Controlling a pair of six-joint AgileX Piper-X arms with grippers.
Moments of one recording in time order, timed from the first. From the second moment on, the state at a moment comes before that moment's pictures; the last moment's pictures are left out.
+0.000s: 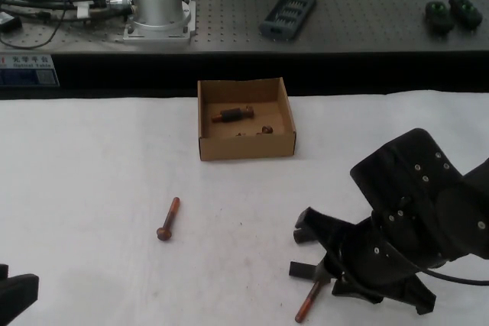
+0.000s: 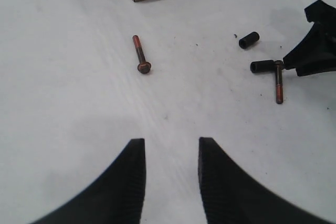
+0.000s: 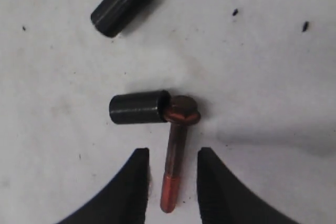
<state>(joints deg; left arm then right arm) -15.2 21.5 -27.2 48.2 14.3 -3.0 40.7 88.7 -42.0 23.3 -5.9 67.8</state>
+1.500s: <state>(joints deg) -15.2 21.5 -29.6 48.6 14.3 -3.0 45.5 93.7 -42.9 24.0 -2.5 70.6</state>
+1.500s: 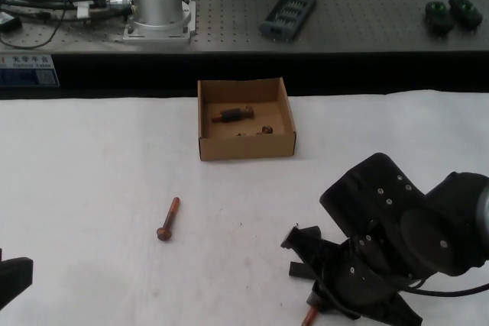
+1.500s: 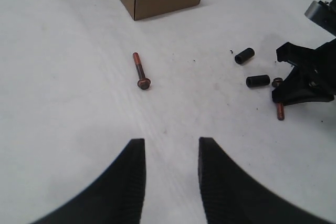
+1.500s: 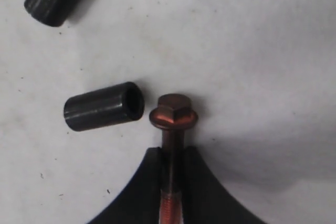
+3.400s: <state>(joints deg) -15.4 28.1 -30.6 50.4 21.8 0.4 45.7 89.4 -43.0 40.0 7.7 39.1</state>
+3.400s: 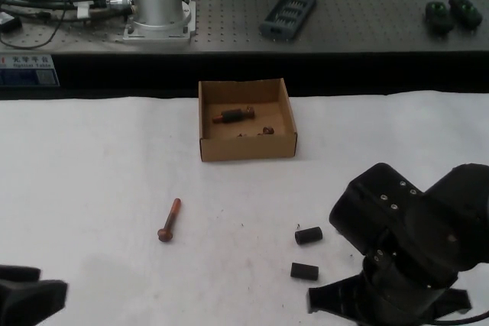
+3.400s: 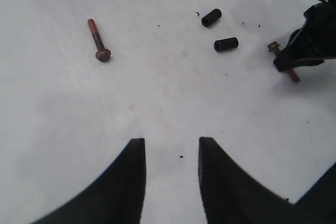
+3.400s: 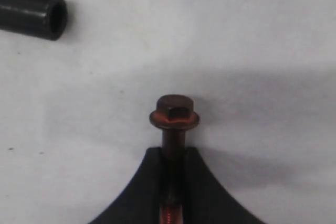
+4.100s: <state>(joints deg) -38.3 73.5 -33.0 14.3 22.5 25.0 26.7 68.1 -33.8 16.8 -20.3 31.8</state>
